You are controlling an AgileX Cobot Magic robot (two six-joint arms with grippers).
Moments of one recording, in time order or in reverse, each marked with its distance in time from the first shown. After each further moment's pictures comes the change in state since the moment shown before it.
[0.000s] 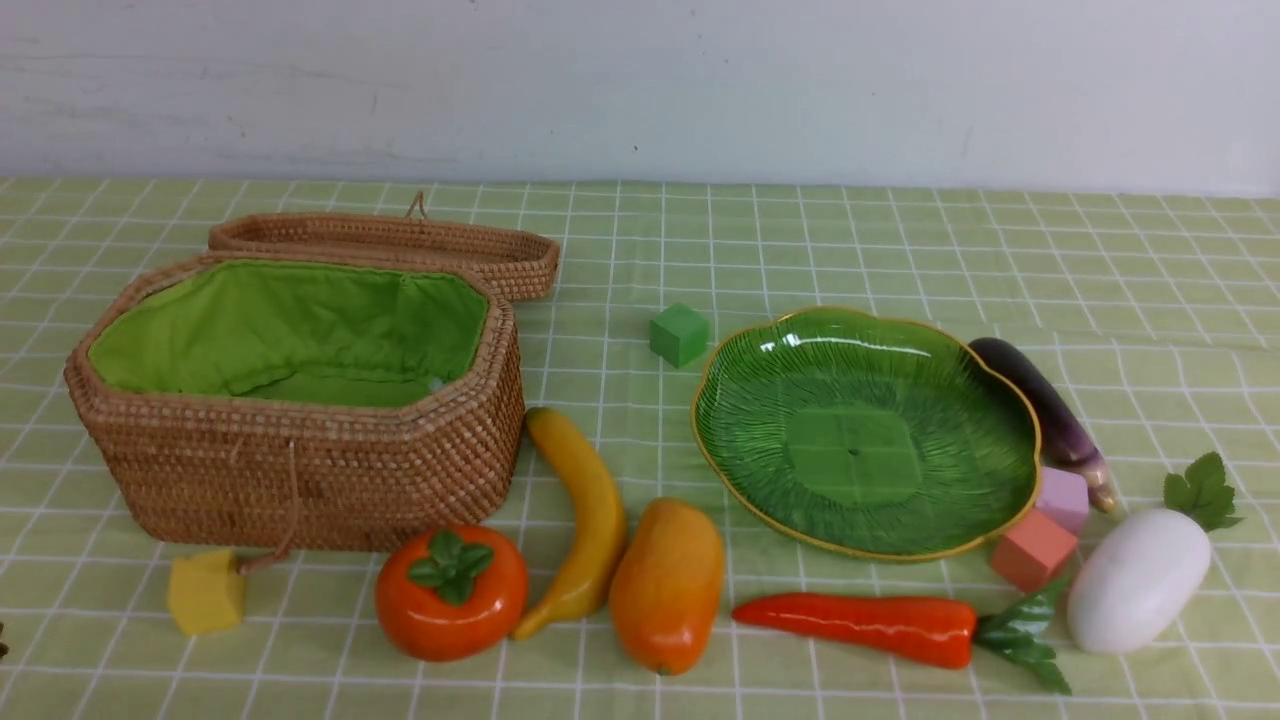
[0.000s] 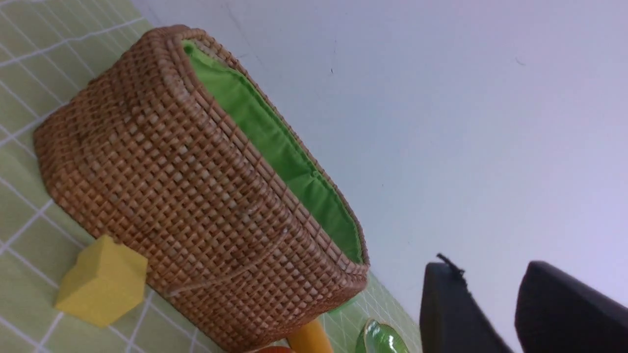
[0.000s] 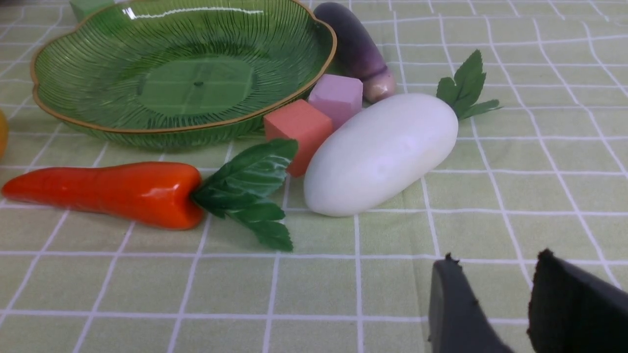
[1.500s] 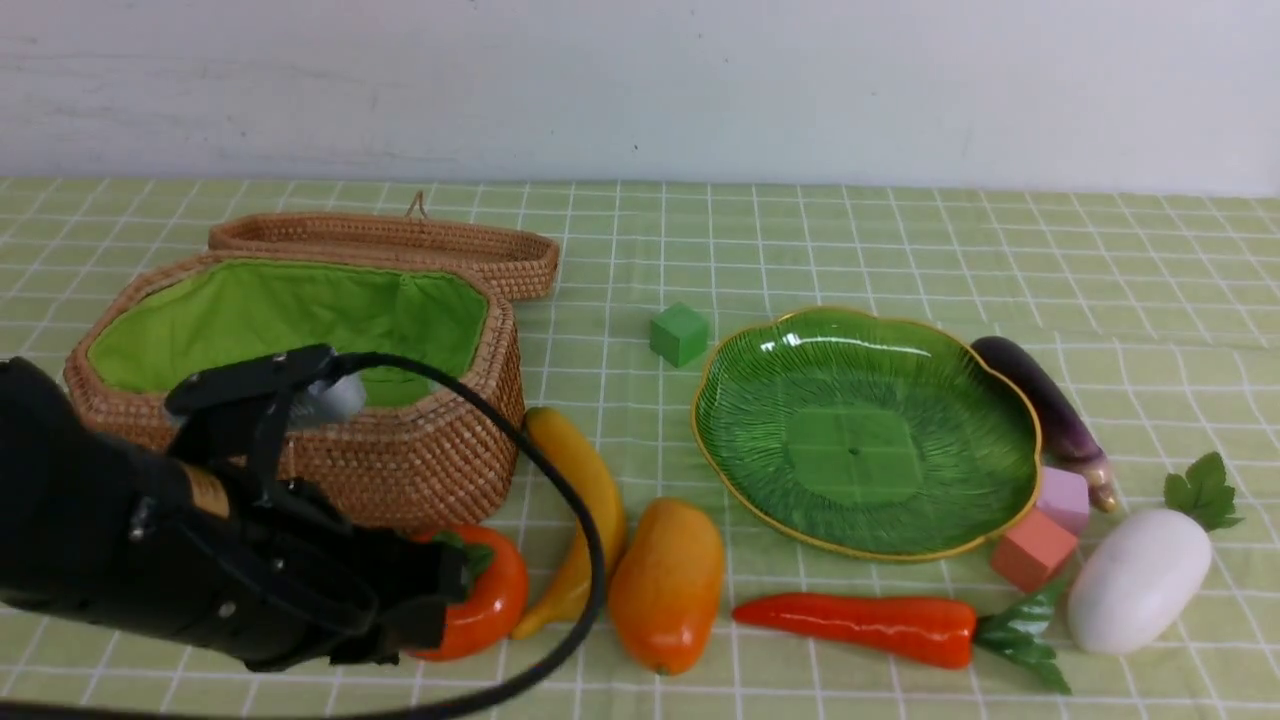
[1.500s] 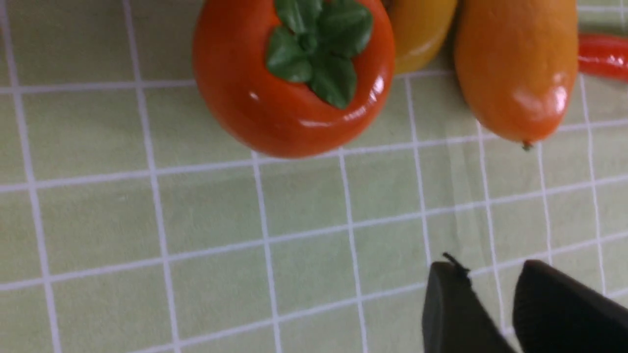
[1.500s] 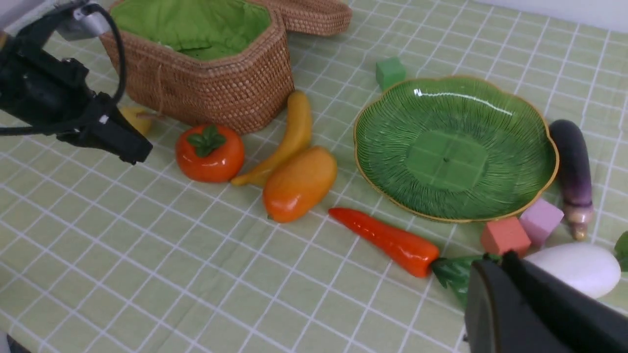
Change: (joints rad) right arm 0.266 0.496 -1.108 0.309 0.776 -0.229; left arm -0.291 1.239 -0.756 0.094 0.627 0.348
